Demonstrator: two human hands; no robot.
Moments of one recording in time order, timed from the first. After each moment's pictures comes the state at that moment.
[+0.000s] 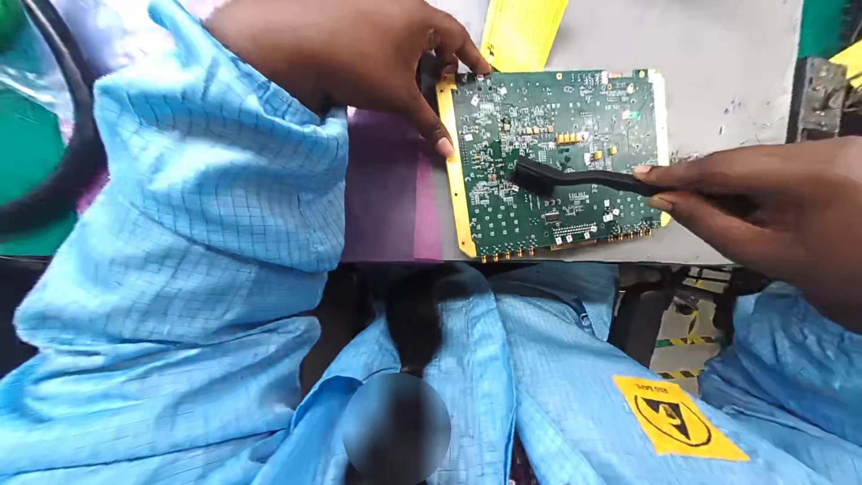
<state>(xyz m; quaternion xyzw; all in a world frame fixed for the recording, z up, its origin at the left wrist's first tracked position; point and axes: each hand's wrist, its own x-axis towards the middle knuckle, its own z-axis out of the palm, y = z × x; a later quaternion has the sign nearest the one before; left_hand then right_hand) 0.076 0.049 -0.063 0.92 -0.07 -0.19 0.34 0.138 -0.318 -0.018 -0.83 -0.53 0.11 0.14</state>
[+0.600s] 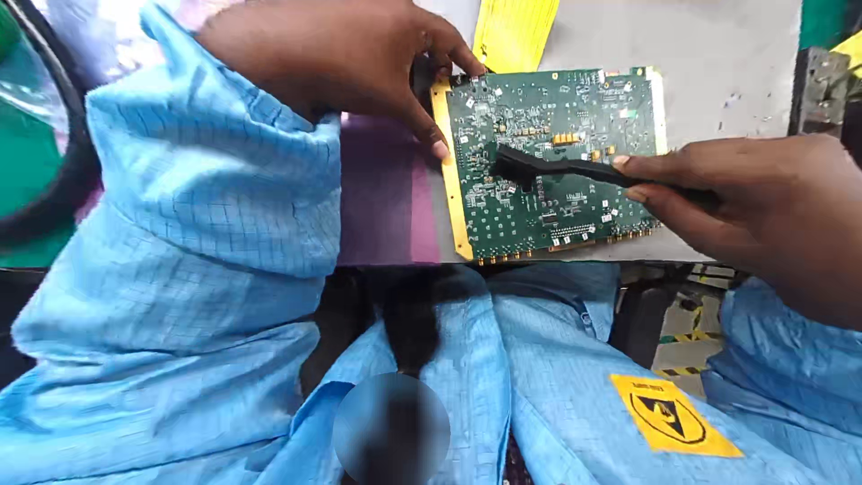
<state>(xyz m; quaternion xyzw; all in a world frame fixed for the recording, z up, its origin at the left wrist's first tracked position) 0.078 0.051 -0.064 0.92 -0.08 -0.18 0.34 0.129 -0.306 -0.021 -0.83 -0.53 0.09 0.14</state>
